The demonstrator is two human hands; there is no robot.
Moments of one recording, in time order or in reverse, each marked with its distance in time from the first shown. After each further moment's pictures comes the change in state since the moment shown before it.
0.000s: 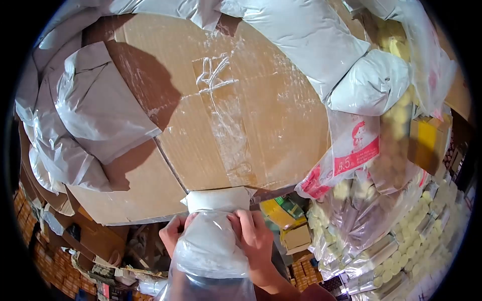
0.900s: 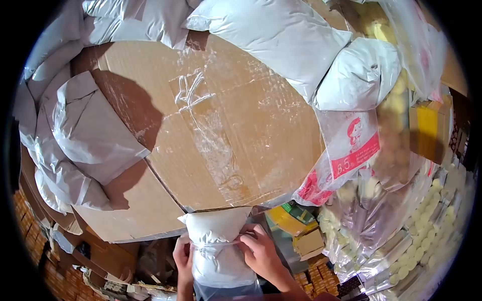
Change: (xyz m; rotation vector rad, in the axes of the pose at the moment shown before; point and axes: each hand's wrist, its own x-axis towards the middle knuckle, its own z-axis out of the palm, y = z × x) left_hand -0.010 -0.078 0.000 -0.360 -0.261 0.150; right_hand -0.020 0.049 -0.008 0.432 -0.336 0.028
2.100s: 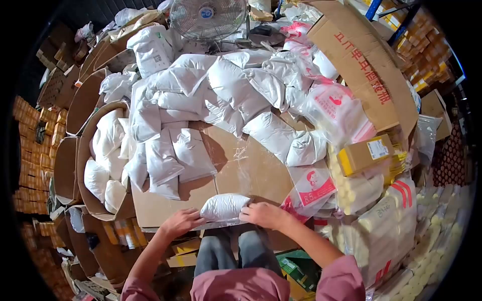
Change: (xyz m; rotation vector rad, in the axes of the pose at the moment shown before) left_hand -0.056 0.185 -0.087 1.515 -0.463 1.273; right_hand -0.011 -0.122 -0.106 -1.043 -0.361 -1.243
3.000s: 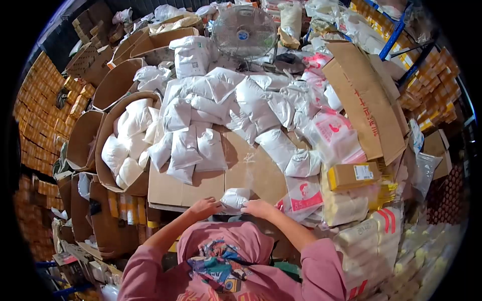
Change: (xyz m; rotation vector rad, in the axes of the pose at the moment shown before) left_hand 0.025 0.054 0.052 0.227 0.080 -0.143; right_hand -0.005 0.007 0.054 0.139 -0.156 0.052
